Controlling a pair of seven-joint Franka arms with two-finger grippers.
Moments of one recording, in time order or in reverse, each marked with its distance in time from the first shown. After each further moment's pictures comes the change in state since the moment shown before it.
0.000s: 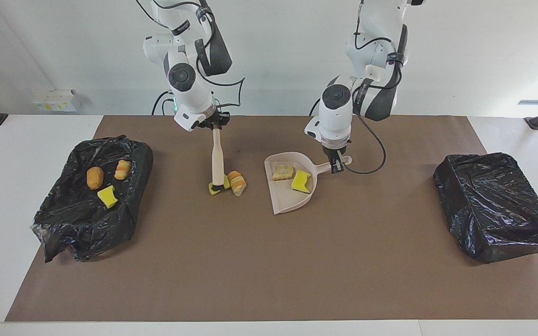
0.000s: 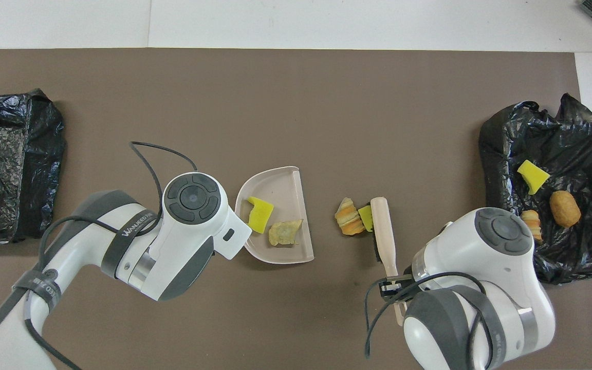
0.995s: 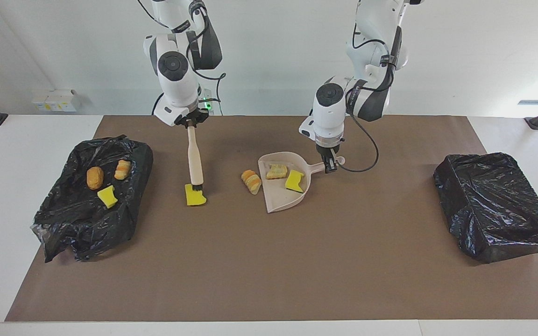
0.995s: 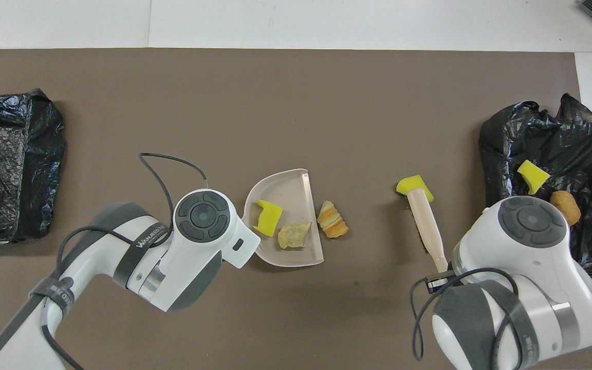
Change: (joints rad) left arm -0.029 -0.007 0.000 -0.058 0.000 0.092 -0.035; right arm -0.096 -0.031 -0.015 0.043 -0.331 -0.137 -0.110
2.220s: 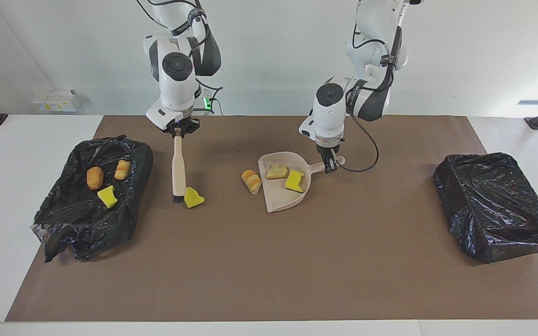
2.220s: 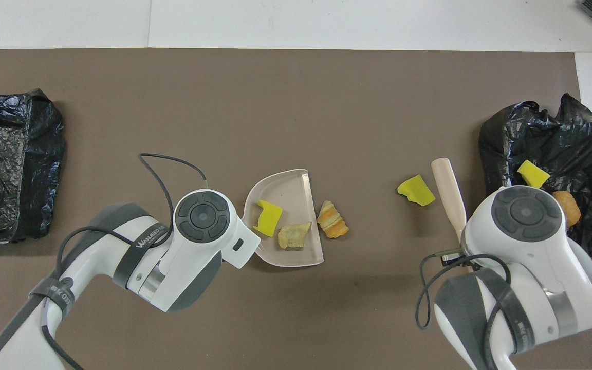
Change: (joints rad) left arm 0.000 0.000 0.000 -0.001 0.000 0.001 -0.004; right arm -0.053 0.071 0.004 0.056 -0.232 0.128 0.086
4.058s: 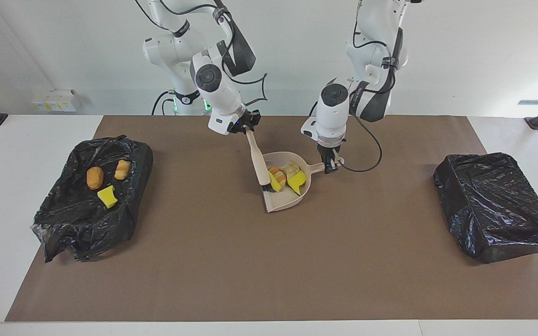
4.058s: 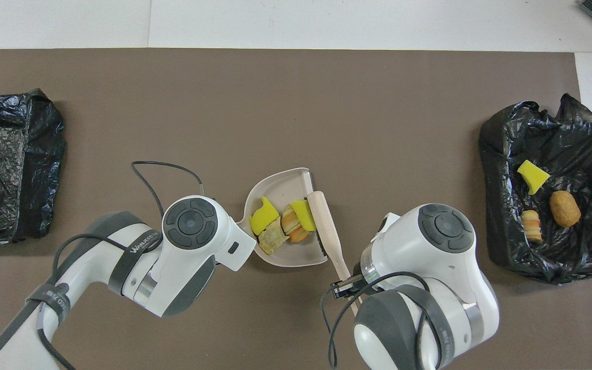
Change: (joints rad) left arm 0.001 -0.018 0.011 -0.062 -0.052 0.089 0.017; right arm 0.284 0.069 0.015 0.030 0.562 0.047 -0.086
